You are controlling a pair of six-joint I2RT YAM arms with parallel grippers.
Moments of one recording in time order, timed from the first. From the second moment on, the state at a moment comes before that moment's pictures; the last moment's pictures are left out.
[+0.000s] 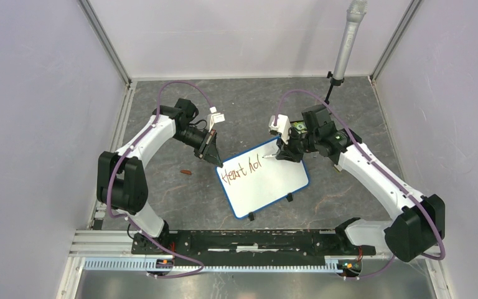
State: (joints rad) left arm -0.28 1.65 1.29 -1.11 1.00 0.43; right arm 0.48 1.27 1.07 -0.64 -0.55 -0.58
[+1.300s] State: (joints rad) left arm -0.28 1.65 1.29 -1.11 1.00 0.44; right arm 0.45 1.30 1.12 -0.64 -0.55 -0.57
